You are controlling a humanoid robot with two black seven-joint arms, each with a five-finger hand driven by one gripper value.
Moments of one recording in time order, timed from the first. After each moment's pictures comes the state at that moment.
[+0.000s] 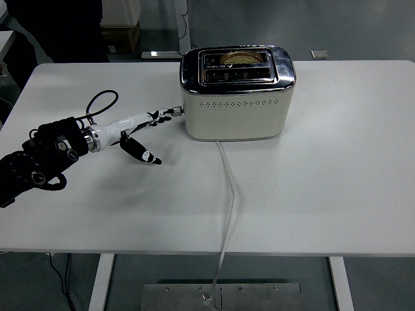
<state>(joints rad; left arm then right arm) -0.95 0.34 -0.22 -0.64 1.02 -0.22 -0.40 0.01 0.00 0.42 0.10 -0.35 0.07 0.09</state>
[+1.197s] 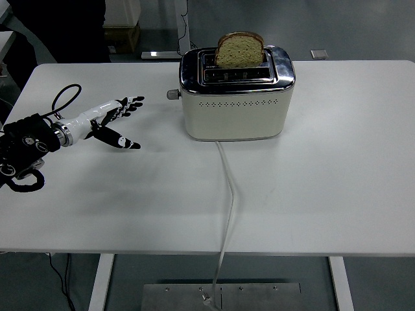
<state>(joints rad) -0.94 0.45 -0.22 -0.64 0.78 -0.22 -0.41 0.01 0.00 0.42 0.10 -0.35 0.07 0.09</state>
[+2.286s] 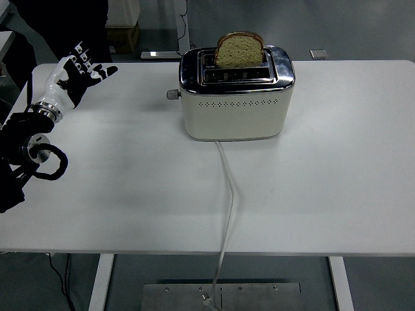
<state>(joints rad) -0.93 0.37 -0.38 -0.55 -0.02 -0.17 -0.42 0.01 0.00 0.42 0.10 -0.35 0.07 0.09</state>
